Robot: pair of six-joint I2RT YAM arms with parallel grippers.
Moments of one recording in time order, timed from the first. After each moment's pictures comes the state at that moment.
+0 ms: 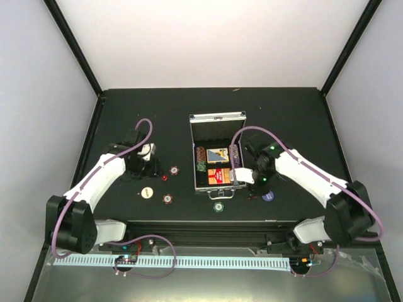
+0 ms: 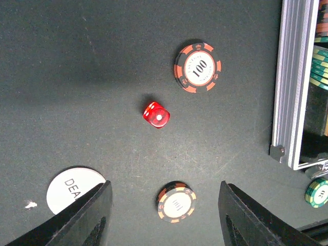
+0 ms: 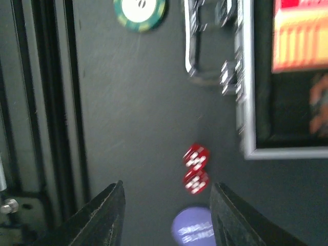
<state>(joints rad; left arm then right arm) -0.21 1.26 0.86 -0.89 0.26 -0.32 0.58 1.42 1.04 -1.12 -0.27 -1.00</state>
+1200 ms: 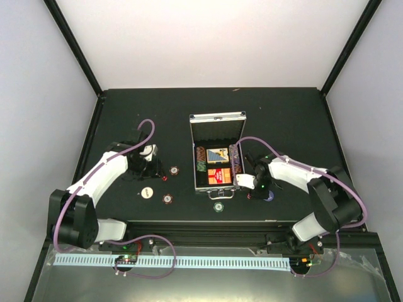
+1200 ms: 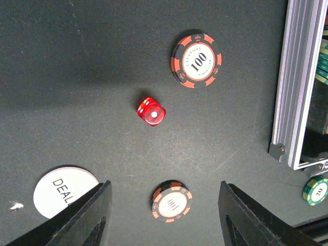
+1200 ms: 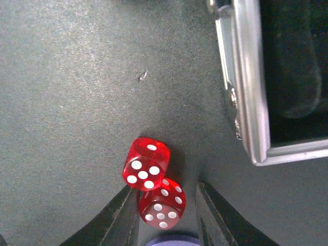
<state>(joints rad) -0.22 1.31 0.87 -0.89 0.28 -0.33 0.53 1.51 0.78 -0.83 -0.10 -0.91</state>
